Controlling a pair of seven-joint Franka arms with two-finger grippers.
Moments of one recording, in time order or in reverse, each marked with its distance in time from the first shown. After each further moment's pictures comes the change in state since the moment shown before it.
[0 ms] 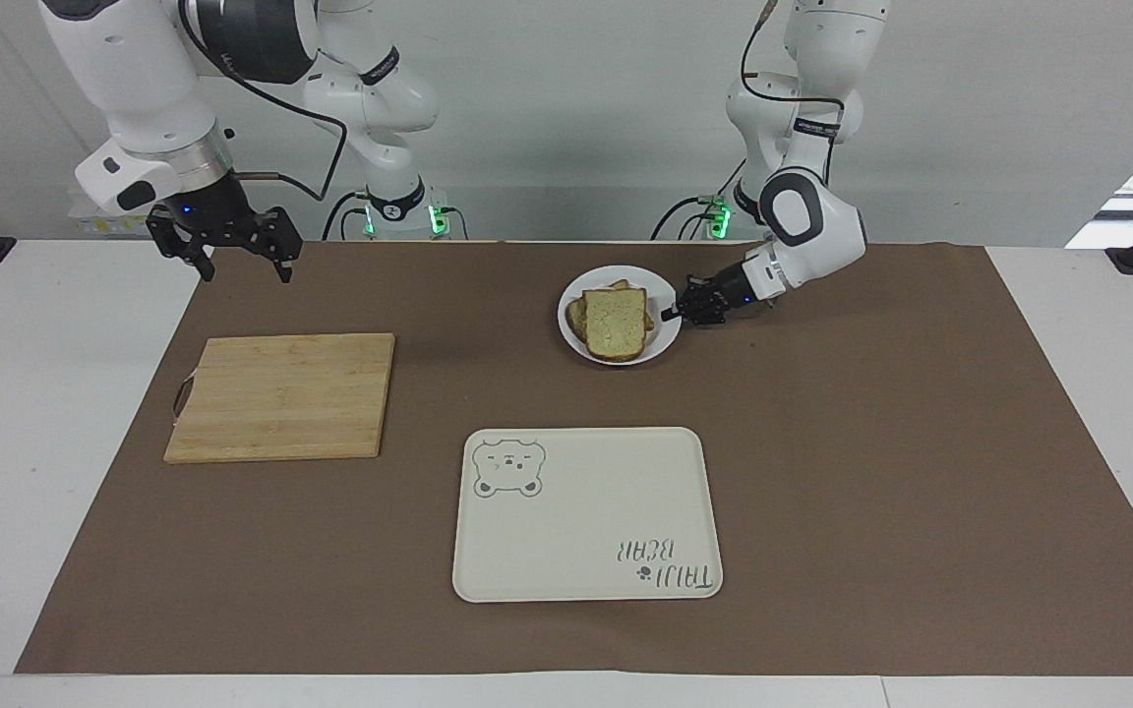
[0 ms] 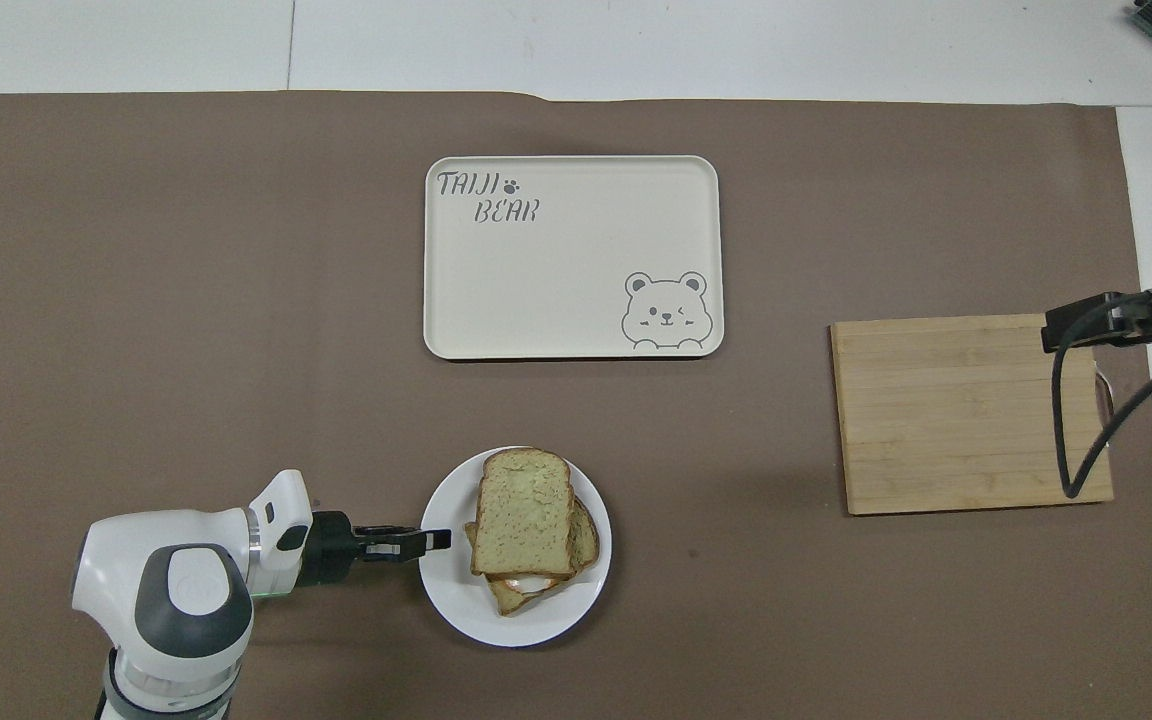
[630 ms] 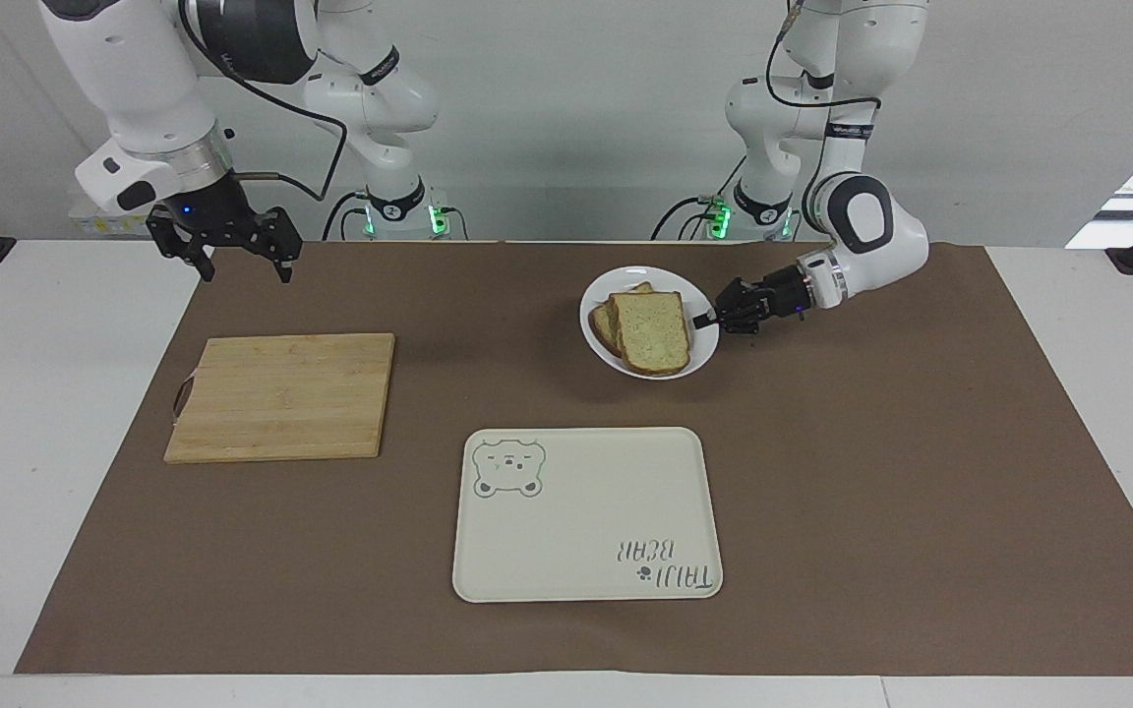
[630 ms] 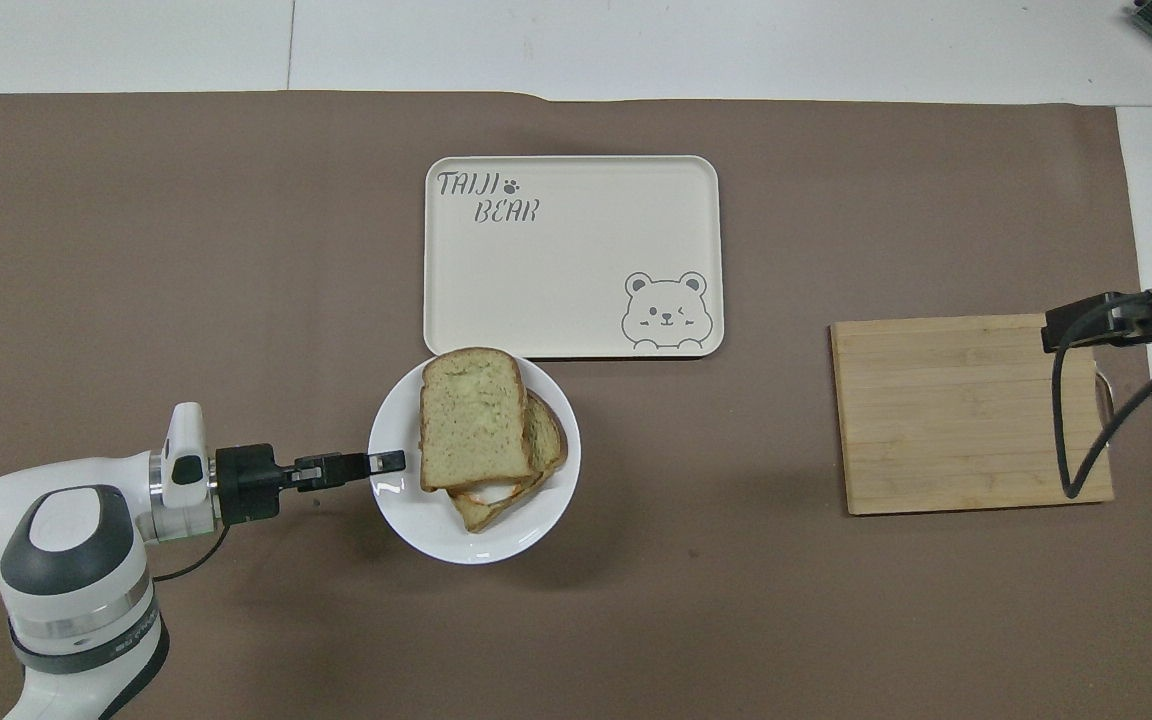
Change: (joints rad) left arm 0.218 0.052 0.018 0.184 -0.098 -0.244 0.003; right arm 0.000 0.000 0.000 0.000 0.000 0.000 0.000
